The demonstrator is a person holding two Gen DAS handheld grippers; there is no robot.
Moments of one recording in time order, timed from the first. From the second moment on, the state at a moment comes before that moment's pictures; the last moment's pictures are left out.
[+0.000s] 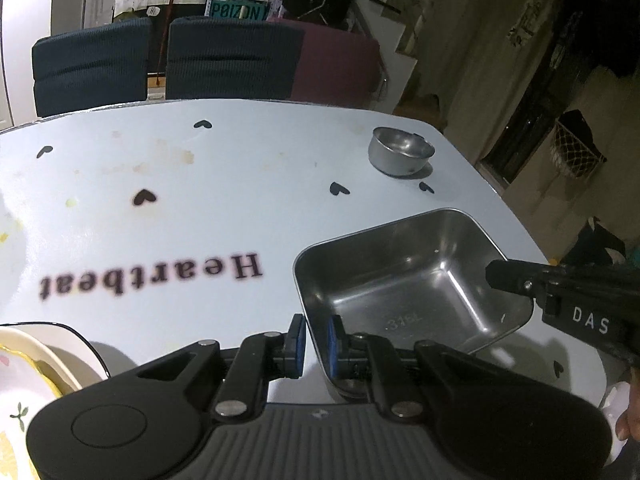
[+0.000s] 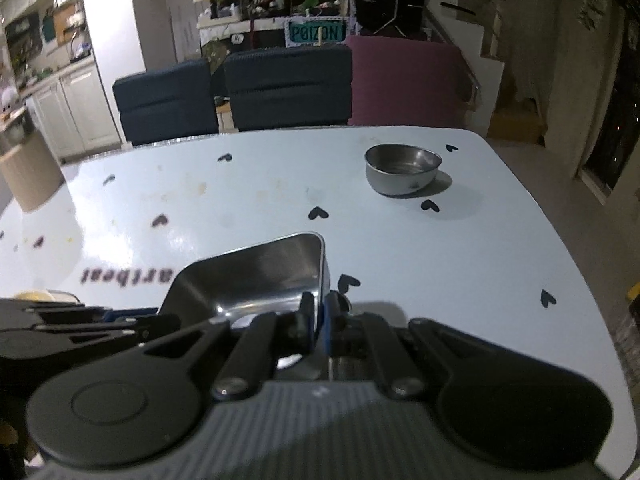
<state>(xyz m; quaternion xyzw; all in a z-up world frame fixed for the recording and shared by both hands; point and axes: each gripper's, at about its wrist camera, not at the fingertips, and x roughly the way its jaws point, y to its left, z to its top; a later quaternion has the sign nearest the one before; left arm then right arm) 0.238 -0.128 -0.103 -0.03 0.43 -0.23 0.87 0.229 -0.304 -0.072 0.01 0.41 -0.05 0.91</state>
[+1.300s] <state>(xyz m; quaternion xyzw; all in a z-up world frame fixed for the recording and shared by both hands) 0.243 -0.136 -0.123 0.00 0.45 -0.23 0.86 0.253 -0.328 -0.118 -0.02 0.51 -0.06 0.86</state>
